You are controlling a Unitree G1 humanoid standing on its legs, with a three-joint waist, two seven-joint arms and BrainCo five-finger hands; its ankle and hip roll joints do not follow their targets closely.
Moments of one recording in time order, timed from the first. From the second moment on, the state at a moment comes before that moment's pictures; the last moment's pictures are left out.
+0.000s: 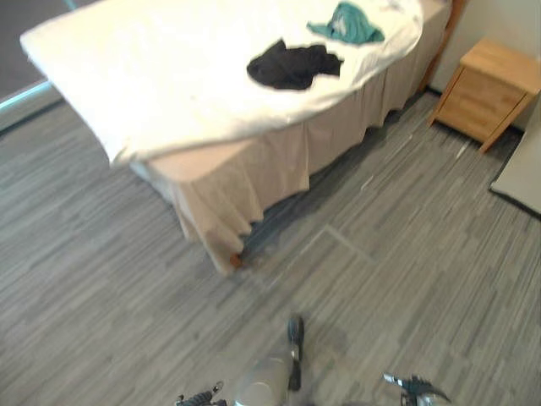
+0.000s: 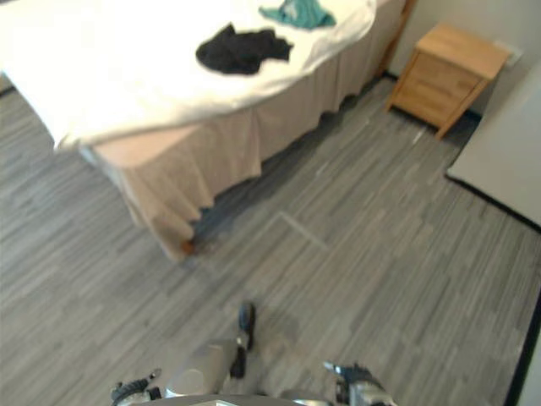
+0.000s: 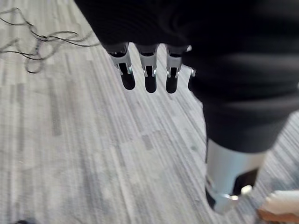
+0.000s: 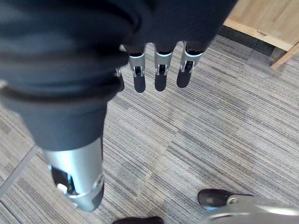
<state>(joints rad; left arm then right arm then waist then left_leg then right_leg) 0.00 0.16 -0.12 1.21 -0.54 -0.06 0.44 -0.03 -0.20 0.25 1.20 0.44 0.09 -0.26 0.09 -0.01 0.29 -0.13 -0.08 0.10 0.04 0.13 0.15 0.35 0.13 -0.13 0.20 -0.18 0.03</state>
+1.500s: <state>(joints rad) -0.12 0.34 -0.03 0.18 -0.45 -0.30 0.97 -0.02 -0.23 0.21 1.16 0.44 0.13 -0.31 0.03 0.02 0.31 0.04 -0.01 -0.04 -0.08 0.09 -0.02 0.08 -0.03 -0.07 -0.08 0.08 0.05</state>
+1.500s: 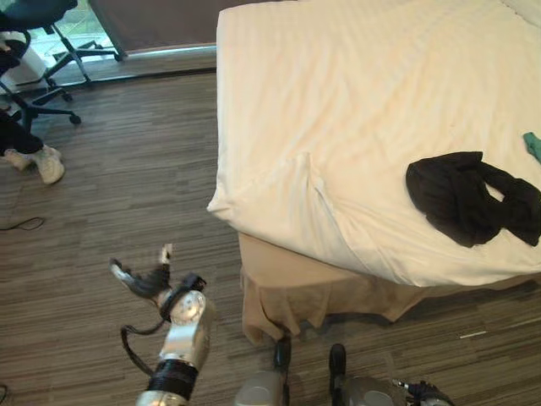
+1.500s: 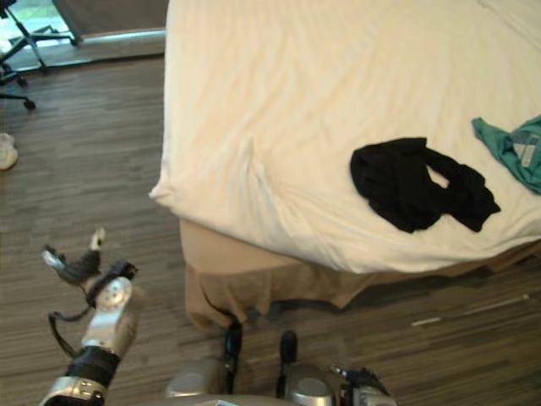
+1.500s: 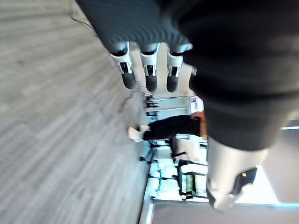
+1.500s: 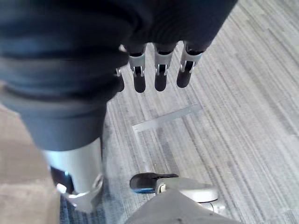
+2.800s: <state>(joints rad) -1.07 0.65 -0.59 0.83 -0.14 0.56 0.42 -0.41 -0.41 0.41 0.99 0.32 0.14 -0.36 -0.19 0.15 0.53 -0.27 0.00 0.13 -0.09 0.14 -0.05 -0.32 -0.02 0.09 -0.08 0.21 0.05</state>
